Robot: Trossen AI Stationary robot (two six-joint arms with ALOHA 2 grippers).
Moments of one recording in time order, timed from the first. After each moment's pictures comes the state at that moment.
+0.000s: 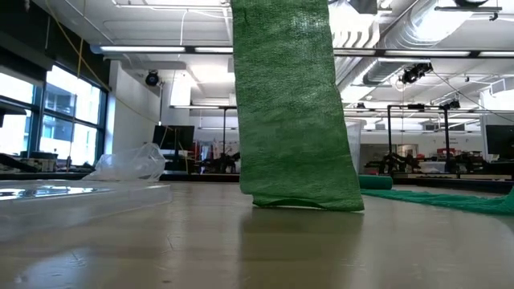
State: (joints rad) left arm -0.49 1.29 1.08 0.15 -0.50 0.00; right arm 0.66 1.49 1.20 0.27 0.90 -0.55
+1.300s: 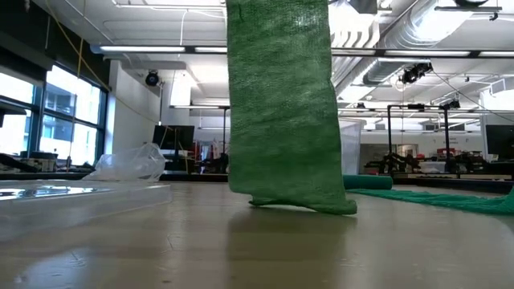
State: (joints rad) left arm -0.50 1.29 1.08 0.16 -0.51 0.03; right arm 0.68 1.49 1.20 0.20 1.02 -0.33
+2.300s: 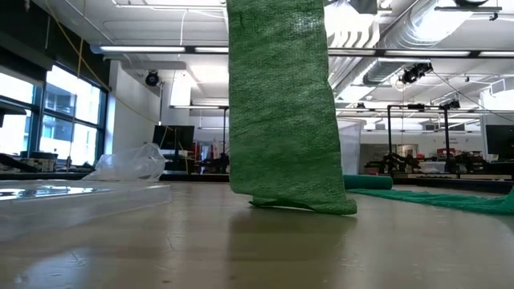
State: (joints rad) left arm -0.50 1.29 1.08 0.16 -0.52 0.01; right arm 0.64 1.49 1.20 0.24 0.83 -0.27
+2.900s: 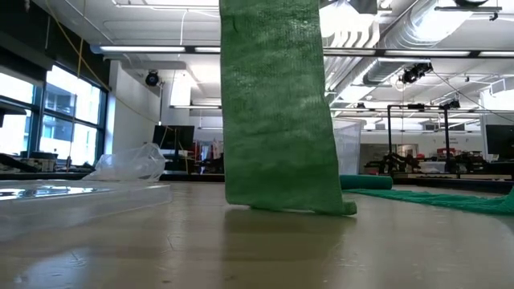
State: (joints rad) left arm -0.50 1.28 1.08 0.06 -0.54 0.01; right arm 0.58 1.49 1.20 0.22 0.79 -0.29
